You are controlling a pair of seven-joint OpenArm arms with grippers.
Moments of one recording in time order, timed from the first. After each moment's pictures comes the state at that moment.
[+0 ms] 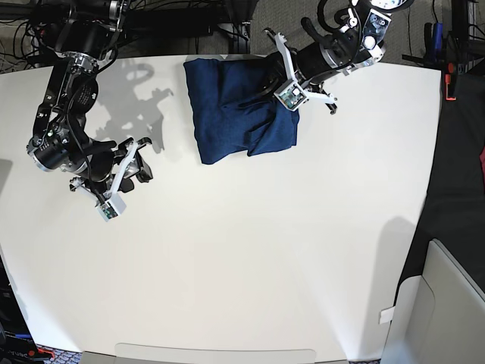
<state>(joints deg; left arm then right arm) 24.3 -18.1 14.8 116.0 -14.1 -26.7 34.2 7.0 9.3 15.3 102.6 30.7 38.9 -78.7</state>
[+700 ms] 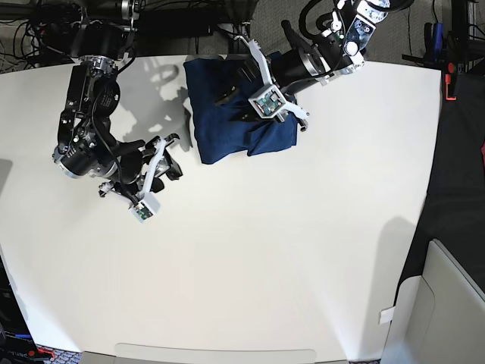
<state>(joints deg) 18.3 -16.0 23.8 116.7 -14.1 -26.6 28.2 8.0 6.5 8.7 102.0 27.7 38.9 -78.7</state>
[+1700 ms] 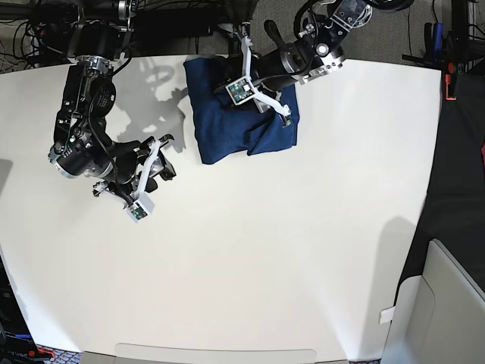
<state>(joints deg) 14.8 -15.0 29.7 107.4 1.9 -26.8 27.2 8.0 7.1 9.0 102.0 27.6 38.9 -78.7</state>
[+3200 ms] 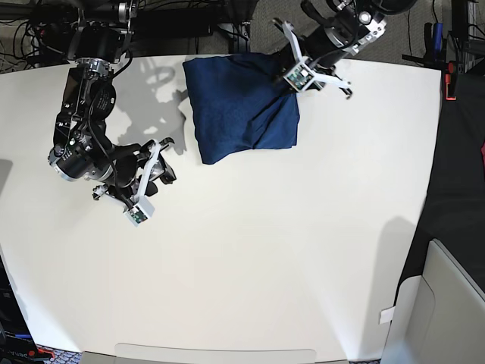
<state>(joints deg) 33.4 -13.2 7.9 117.1 2.4 -26.9 27.1 8.9 7.0 8.9 102.0 27.6 38.9 -78.7</state>
